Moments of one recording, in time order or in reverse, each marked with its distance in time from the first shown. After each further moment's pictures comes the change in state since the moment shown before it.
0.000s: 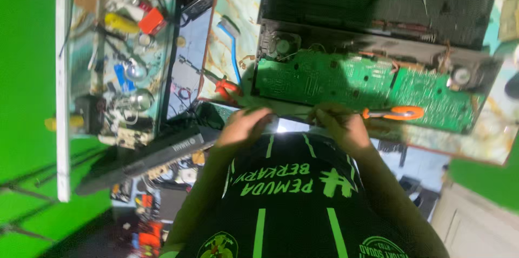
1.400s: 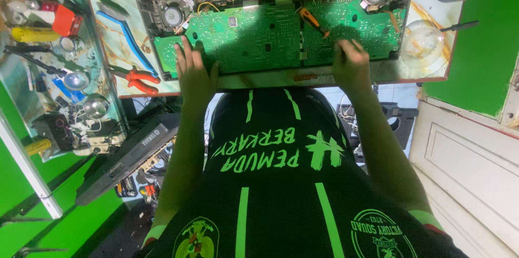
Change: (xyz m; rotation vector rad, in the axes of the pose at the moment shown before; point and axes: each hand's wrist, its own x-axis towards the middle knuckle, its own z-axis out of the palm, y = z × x) left_hand 0.108 -0.036 0.134 0.605 0.131 -0.157; right_hand -0.062 0.150 -0.202 -0.716 0.586 -0.320
